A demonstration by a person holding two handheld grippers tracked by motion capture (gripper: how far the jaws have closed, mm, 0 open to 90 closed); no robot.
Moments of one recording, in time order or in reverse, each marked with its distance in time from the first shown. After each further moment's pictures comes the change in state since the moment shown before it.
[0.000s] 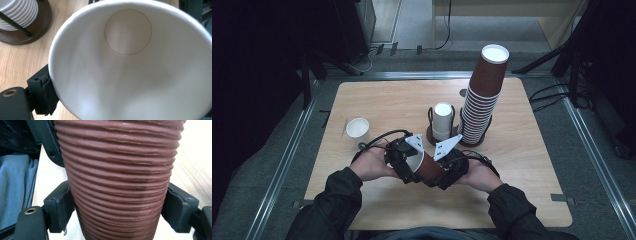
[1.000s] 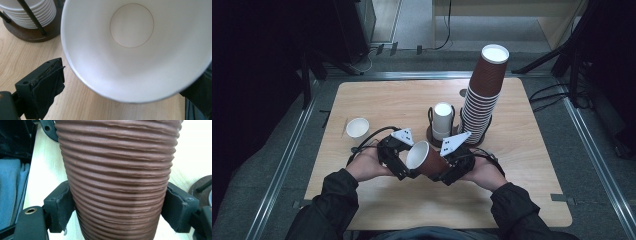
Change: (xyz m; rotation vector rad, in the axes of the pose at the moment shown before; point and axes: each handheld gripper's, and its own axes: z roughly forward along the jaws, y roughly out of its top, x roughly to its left) left arm 0.009 -0.022 -0.012 -0.153 0.005 -0.115; right arm -0.006 -0.003 -0.018 -0.053 -0.063 0.007
